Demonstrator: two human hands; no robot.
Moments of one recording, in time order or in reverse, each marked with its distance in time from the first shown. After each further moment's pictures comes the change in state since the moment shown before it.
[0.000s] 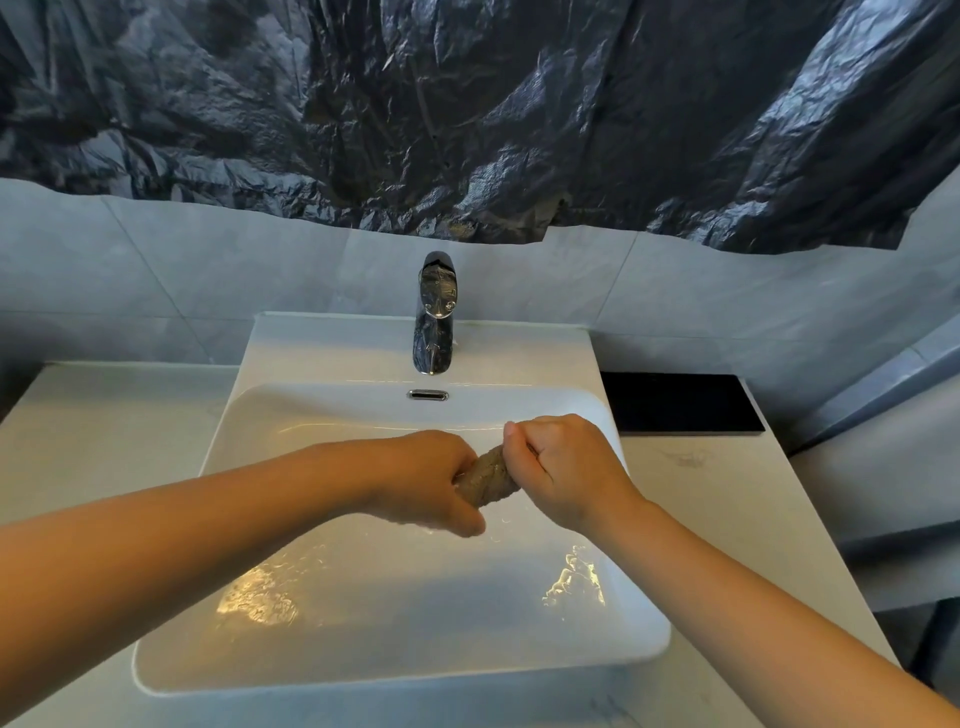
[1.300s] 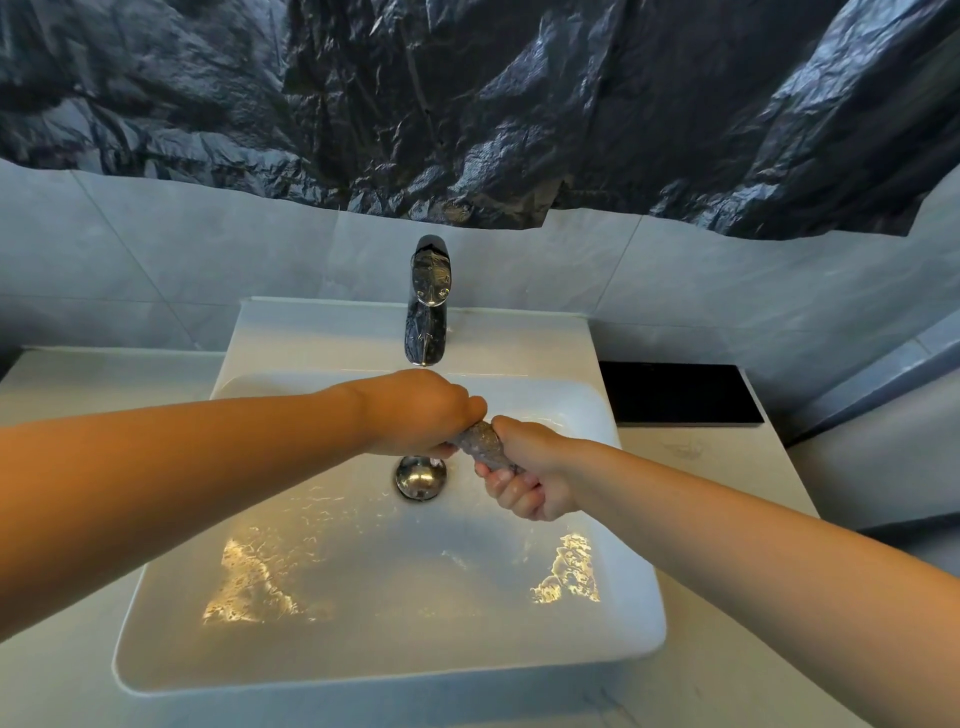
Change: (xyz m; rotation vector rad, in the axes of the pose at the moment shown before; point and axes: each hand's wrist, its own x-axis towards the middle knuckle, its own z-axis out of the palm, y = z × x) left_hand 0.066 -0.034 -0.024 0.863 0.323 0.420; right_hand 0.038 0.005 0.013 0.919 -0.719 1.206
